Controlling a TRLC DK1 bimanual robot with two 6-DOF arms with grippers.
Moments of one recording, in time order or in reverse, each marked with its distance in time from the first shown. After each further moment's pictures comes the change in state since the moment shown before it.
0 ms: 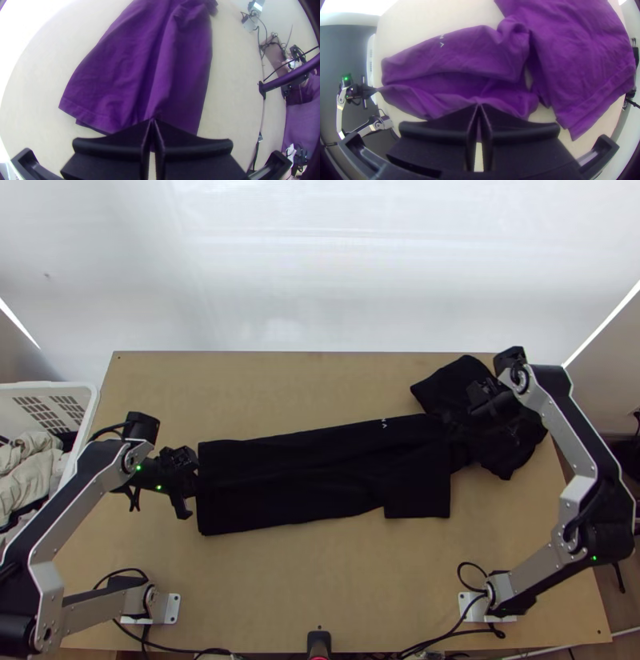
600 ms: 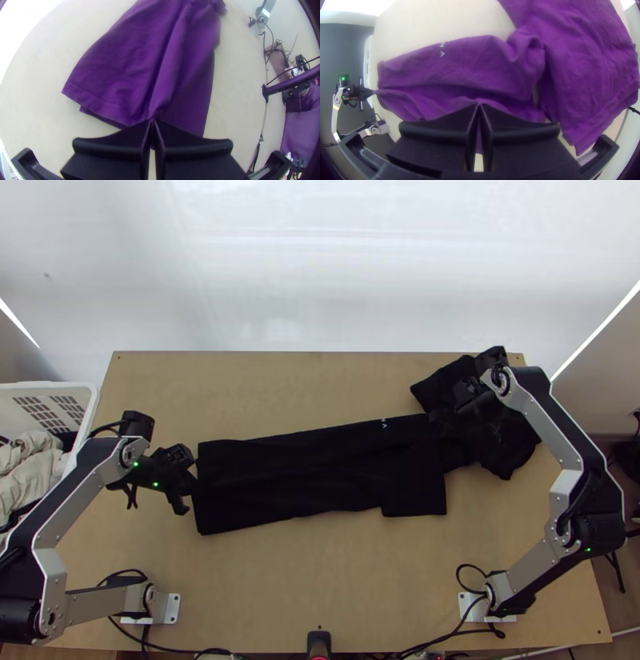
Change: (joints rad) left arm 0.063 0.051 0.003 0.008 -0.014 0.004; right arm 0.066 0.040 -0.014 0.112 0.026 0.060
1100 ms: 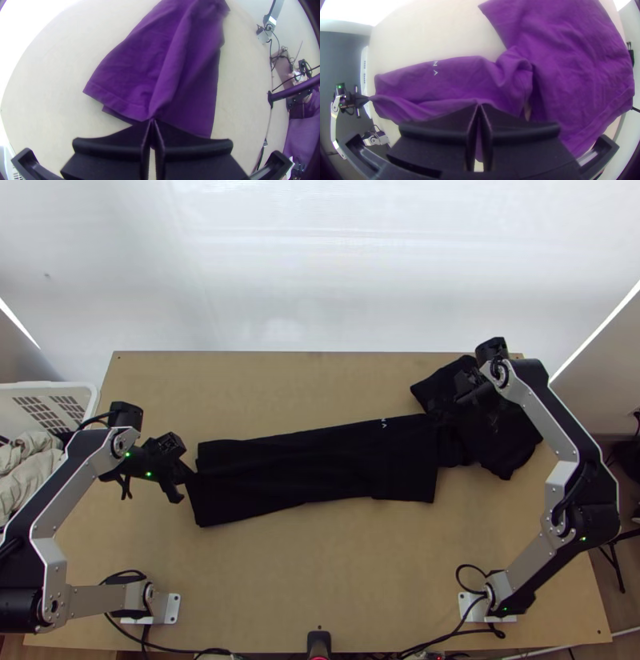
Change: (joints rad) left arm 0.061 0.042 0.064 0.012 -0.003 0.008; right arm -0.006 0.053 0.076 0.032 0.037 0.044
